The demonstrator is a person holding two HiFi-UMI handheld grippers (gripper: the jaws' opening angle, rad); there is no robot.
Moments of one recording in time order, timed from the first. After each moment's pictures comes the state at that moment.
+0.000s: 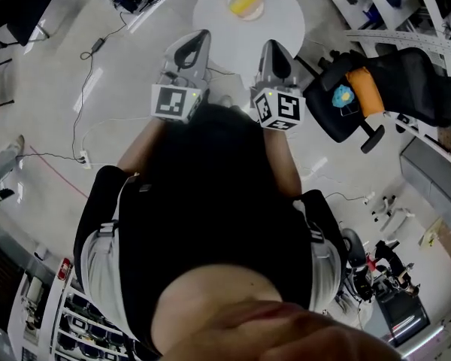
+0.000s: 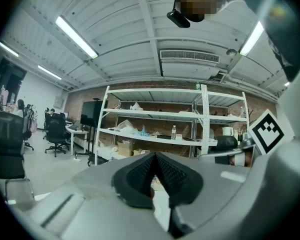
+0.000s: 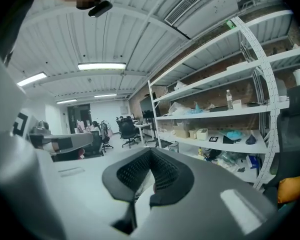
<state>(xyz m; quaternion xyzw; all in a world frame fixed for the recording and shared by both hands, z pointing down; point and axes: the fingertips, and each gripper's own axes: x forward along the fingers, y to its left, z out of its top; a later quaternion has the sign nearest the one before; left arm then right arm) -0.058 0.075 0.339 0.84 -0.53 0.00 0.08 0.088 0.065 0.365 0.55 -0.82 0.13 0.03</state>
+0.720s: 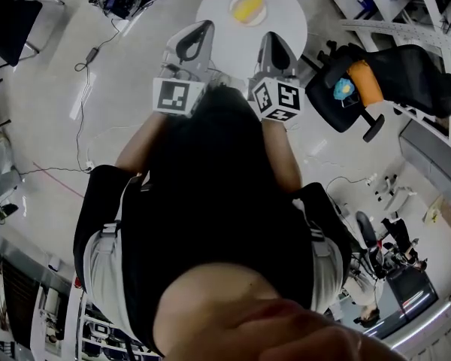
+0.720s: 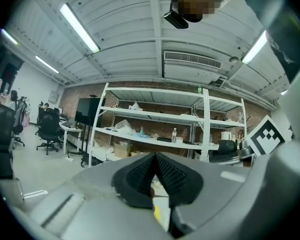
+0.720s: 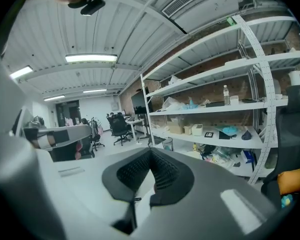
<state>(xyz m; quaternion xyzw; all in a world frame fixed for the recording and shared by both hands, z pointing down) -0.100 -0.005 0.337 0.86 -0.50 -0.02 0.09 0.042 -0.003 0.381 0.60 -0.79 0.16 0.05</state>
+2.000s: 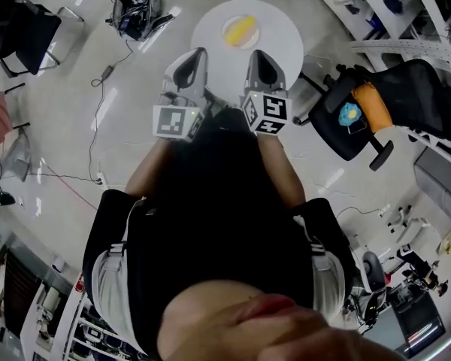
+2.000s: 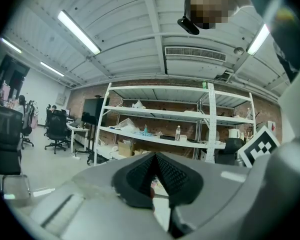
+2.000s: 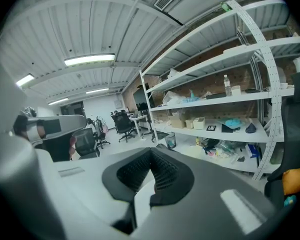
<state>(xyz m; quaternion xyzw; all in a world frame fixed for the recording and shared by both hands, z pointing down) -0.030 -0.002 0.337 0.84 -0.54 0.00 0.09 0.096 -0.018 0.410 0.57 -0.80 0.19 0.06</state>
